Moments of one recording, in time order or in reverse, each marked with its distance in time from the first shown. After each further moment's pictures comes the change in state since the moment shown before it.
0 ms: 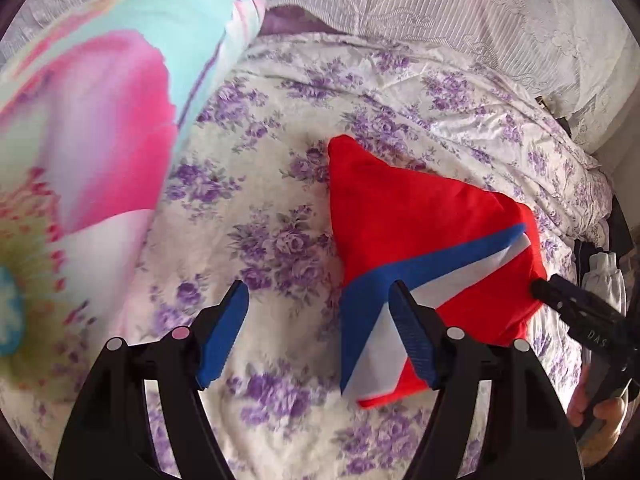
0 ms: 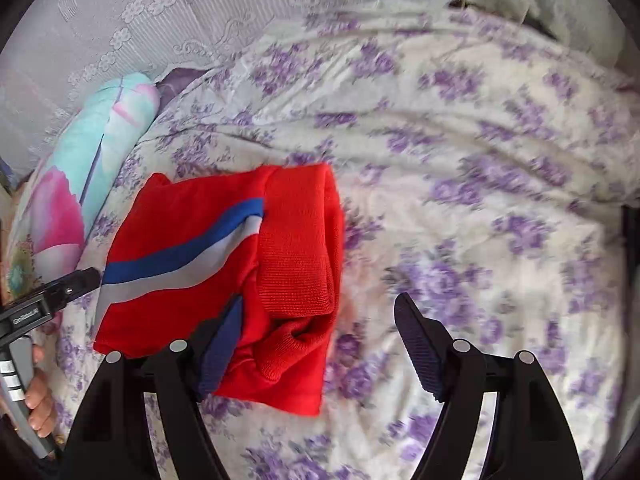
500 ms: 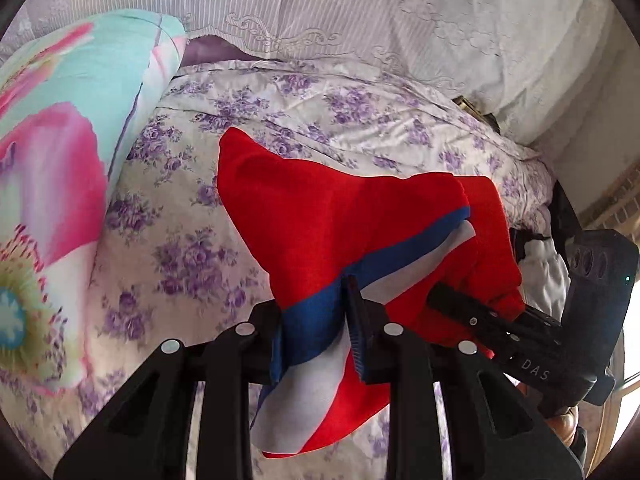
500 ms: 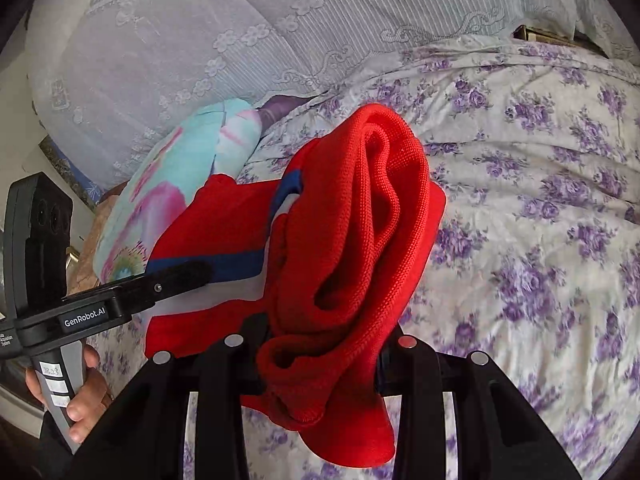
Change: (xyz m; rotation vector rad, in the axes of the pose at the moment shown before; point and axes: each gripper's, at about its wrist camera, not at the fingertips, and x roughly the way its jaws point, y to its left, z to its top) left arm -0.019 -0.046 0.025 0.050 0.022 -0.194; right arm 0.016 0.024 0.014 0.042 0.033 0.447
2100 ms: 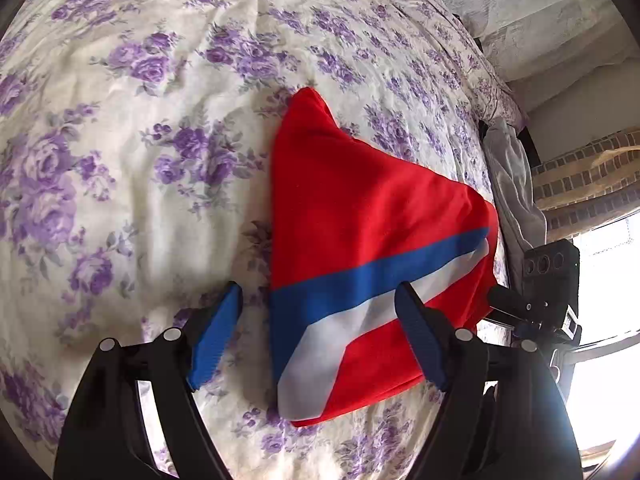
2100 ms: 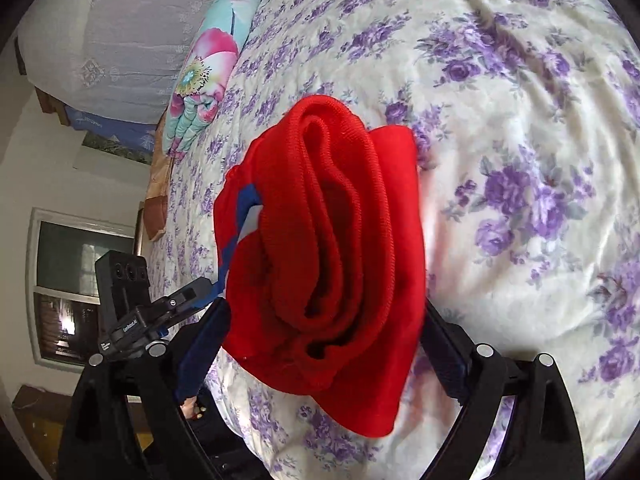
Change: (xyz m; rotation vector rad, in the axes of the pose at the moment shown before) left arm -0.110 0.014 -0.387 -0.264 0.176 -0.153; right arm -0.137 -0.005 -0.349 0.303 0.317 0.345
